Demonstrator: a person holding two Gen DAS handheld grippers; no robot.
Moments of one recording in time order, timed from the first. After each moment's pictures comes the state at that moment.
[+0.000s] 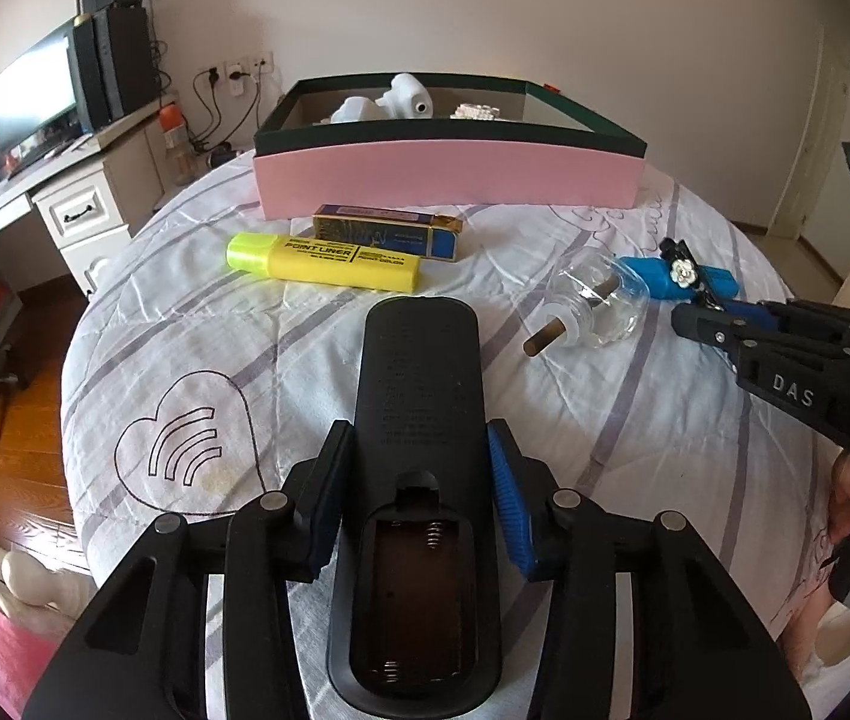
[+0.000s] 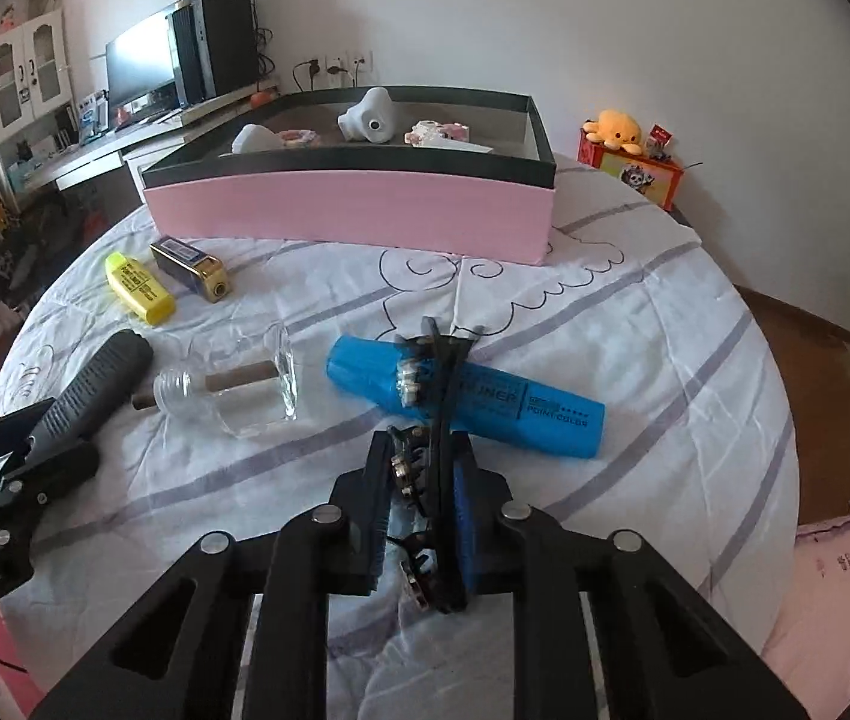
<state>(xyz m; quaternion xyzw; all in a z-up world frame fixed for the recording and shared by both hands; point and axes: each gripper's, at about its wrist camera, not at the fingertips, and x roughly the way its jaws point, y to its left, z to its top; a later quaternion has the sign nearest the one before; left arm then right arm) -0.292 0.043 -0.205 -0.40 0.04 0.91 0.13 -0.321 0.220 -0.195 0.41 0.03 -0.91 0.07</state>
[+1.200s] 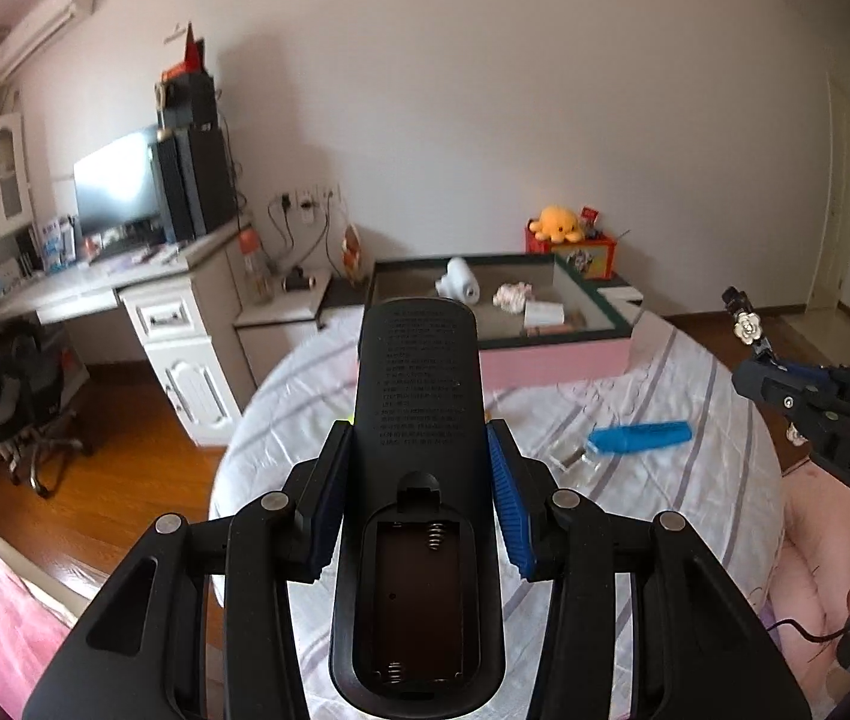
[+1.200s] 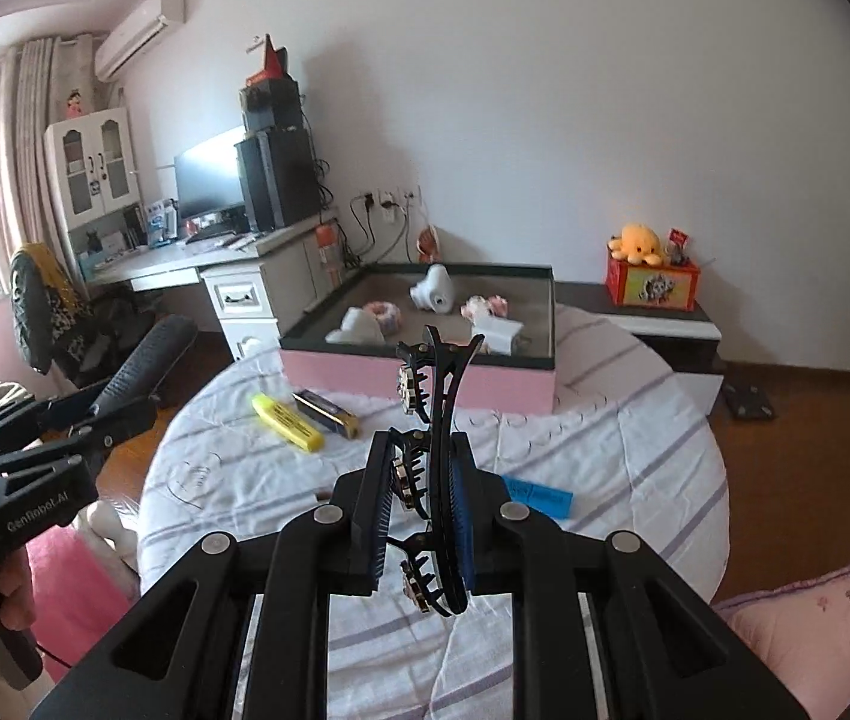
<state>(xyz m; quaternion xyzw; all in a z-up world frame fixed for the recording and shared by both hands) -0.226 0.027 -0.078 -0.25 0.05 0.96 0.06 -0.238 0.222 -0.079 0.26 -0.01 -0.96 0.13</state>
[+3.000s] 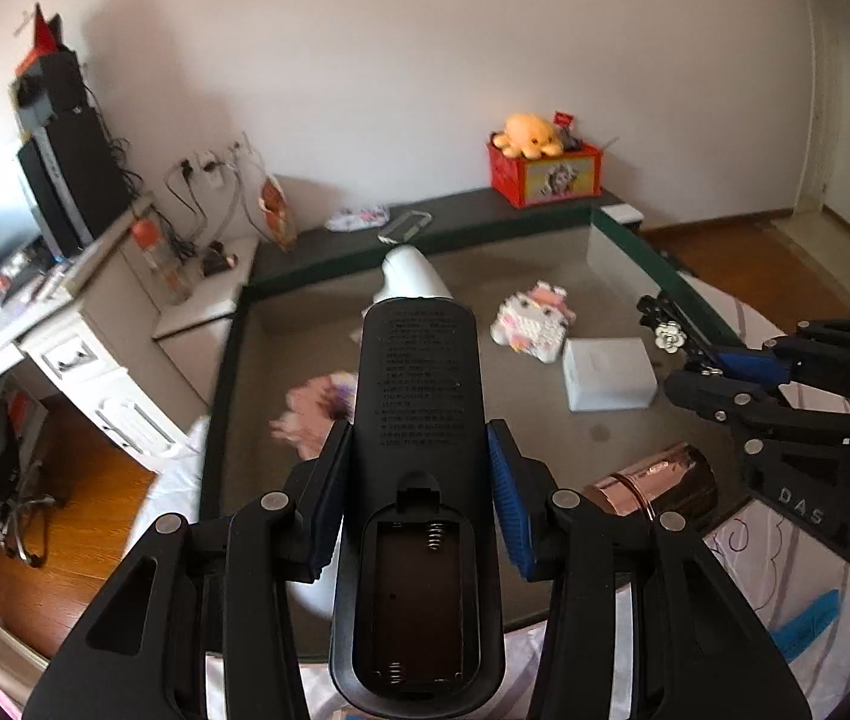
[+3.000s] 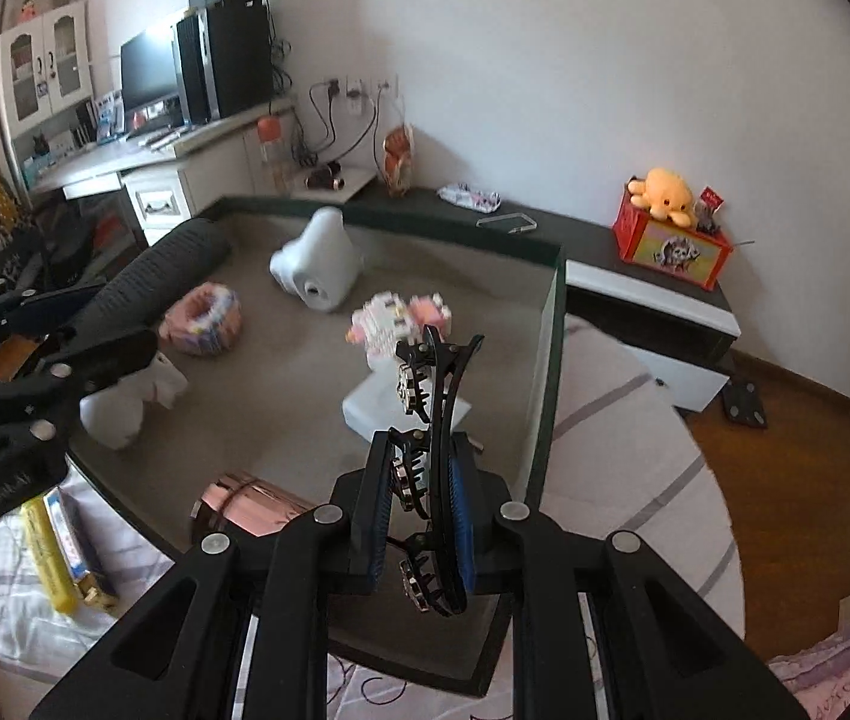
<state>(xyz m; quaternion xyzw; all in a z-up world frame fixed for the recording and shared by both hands) -0.511 0.115 -0.144 -0.37 0.12 0.91 0.13 -0.507 0.238 -0.152 0.40 0.07 -0.91 0.11</state>
